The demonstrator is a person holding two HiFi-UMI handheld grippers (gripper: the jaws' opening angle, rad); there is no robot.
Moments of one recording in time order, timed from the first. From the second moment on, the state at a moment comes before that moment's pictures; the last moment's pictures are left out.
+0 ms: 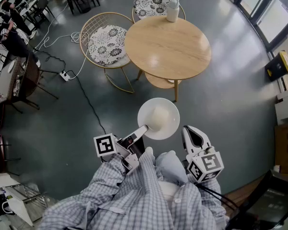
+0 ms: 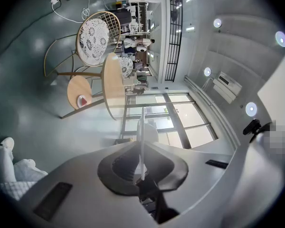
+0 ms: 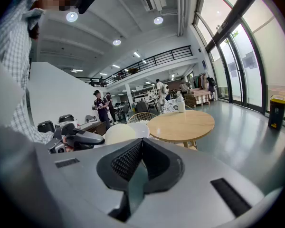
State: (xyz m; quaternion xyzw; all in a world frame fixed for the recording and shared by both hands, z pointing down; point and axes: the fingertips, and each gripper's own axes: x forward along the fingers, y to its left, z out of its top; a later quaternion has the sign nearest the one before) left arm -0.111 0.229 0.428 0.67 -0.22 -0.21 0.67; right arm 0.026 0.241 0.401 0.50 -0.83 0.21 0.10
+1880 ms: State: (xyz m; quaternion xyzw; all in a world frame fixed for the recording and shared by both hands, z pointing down) left arm -0.112 0.230 0.427 0.68 -0.20 -0.21 0.68; right arm -0.005 0.235 0.422 0.43 -0.76 0.47 -0.11
